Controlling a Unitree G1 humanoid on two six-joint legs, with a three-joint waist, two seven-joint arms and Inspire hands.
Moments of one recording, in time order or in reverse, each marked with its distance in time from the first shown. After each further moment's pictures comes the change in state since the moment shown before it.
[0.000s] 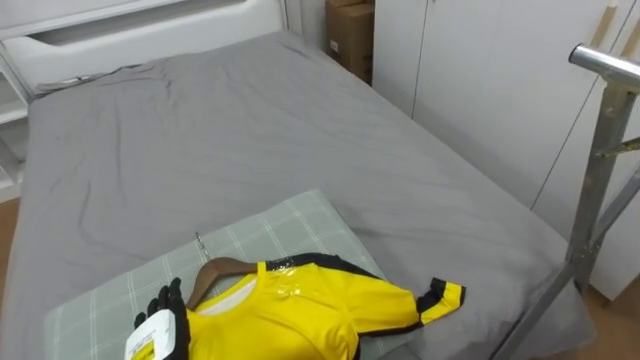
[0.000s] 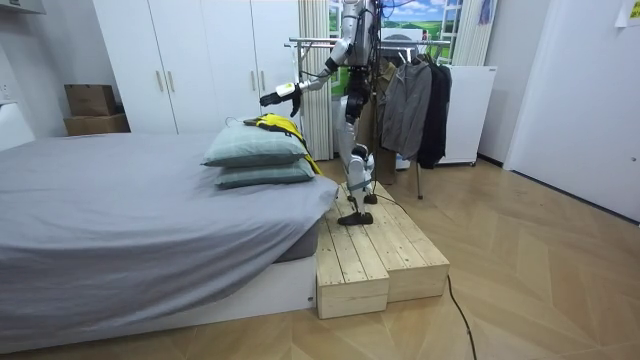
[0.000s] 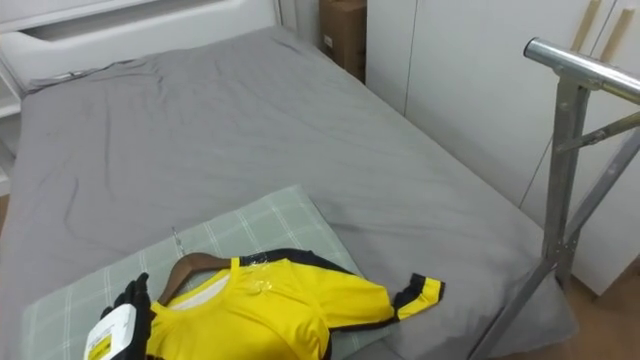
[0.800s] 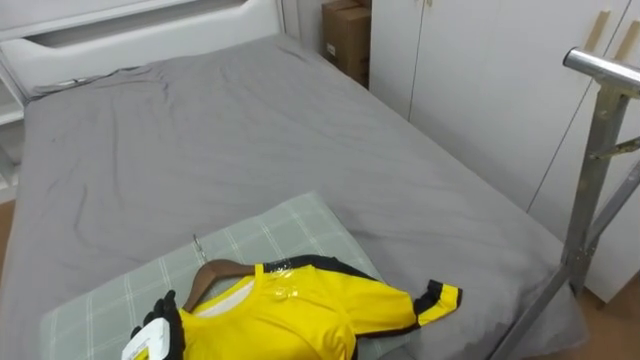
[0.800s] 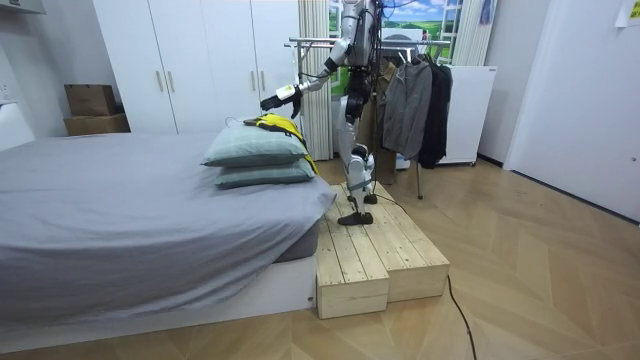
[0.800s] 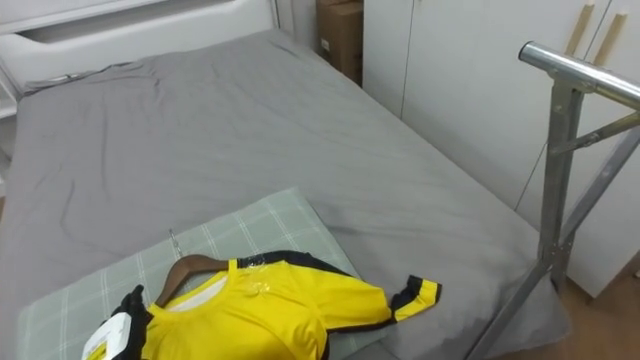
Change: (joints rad) left arm -0.014 0.000 0.036 0.022 -0.038 0.000 -0.058; right arm 0.003 0.002 -0.001 0.007 0.013 0.014 0.003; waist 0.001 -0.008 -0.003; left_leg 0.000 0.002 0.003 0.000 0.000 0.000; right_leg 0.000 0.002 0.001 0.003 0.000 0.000
